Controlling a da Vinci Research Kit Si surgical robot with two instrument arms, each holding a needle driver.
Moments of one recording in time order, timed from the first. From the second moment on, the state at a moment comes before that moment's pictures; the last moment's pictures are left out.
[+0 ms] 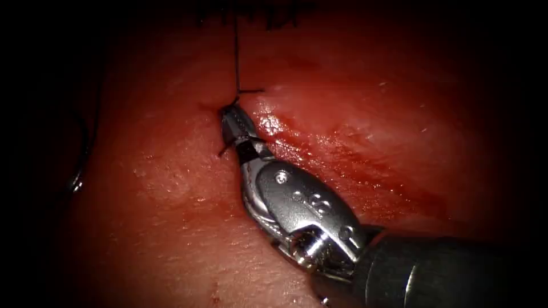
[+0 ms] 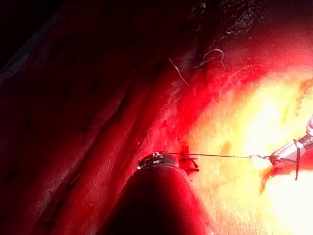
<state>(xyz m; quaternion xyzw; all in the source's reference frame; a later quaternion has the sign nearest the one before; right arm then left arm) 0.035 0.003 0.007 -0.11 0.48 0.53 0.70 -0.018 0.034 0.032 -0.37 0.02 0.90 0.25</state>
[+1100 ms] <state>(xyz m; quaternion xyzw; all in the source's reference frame) 0.040 -0.001 0.010 -0.10 0.42 0.51 0.74 -0.025 0.038 0.035 -0.36 0.11 0.90 0.21</state>
